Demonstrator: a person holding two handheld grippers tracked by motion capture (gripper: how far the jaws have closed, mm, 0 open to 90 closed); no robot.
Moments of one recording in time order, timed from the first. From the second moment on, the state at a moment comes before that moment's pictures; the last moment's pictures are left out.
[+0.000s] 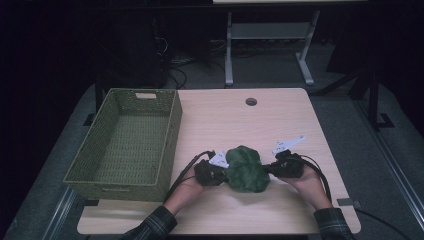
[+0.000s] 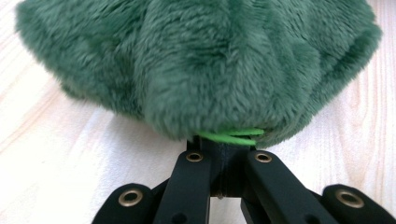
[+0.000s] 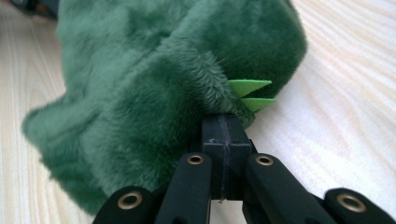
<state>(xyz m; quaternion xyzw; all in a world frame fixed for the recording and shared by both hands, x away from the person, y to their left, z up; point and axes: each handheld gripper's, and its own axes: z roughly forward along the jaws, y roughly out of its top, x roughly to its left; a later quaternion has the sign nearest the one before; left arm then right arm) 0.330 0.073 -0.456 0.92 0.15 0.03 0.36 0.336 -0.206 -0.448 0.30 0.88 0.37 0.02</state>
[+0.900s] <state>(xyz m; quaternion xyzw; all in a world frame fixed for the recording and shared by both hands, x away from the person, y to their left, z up) 0.325 0.094 -0.453 0.92 0.17 0.03 0.34 0.291 -0.269 -0.462 0.43 0.82 0.36 0.11</state>
